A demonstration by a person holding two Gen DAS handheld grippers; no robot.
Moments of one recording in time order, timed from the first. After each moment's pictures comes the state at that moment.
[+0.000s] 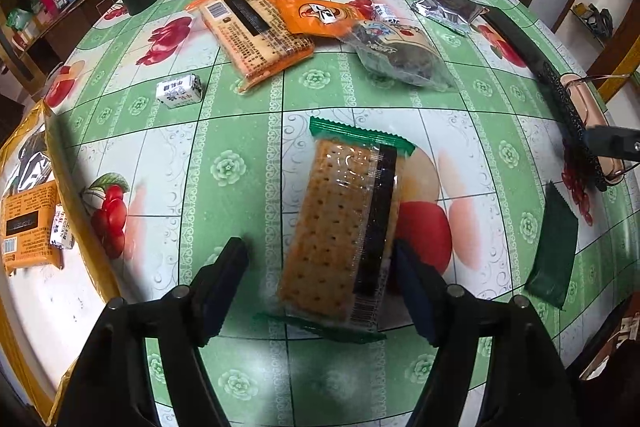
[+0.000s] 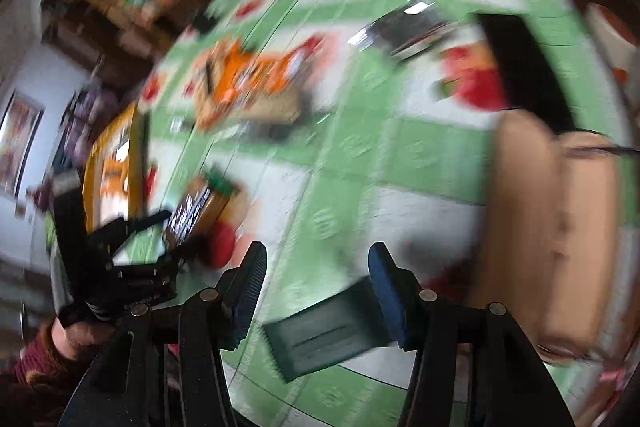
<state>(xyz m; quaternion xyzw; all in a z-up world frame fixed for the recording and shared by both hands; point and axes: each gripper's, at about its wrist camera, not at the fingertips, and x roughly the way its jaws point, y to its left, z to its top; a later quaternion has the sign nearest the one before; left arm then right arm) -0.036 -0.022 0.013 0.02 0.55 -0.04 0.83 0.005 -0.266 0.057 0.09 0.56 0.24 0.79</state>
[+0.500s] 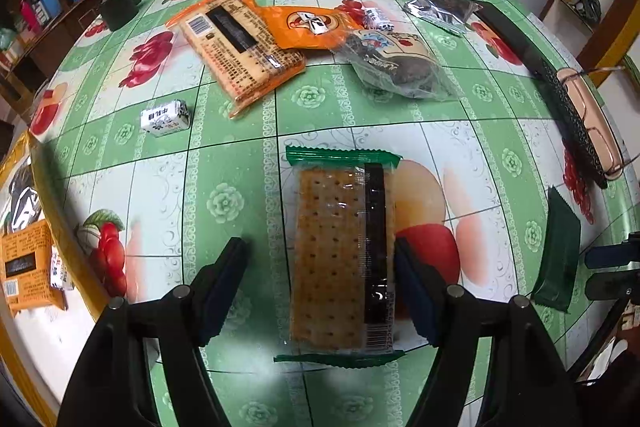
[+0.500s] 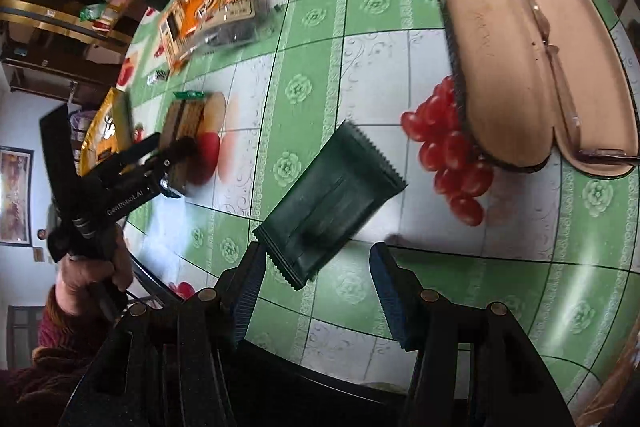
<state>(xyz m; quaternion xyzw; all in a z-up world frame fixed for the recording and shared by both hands) -0.017 -0.021 0.012 0.04 0.55 -0.07 0.83 -0.051 -0.265 0.019 0.14 0.66 0.20 0.71</state>
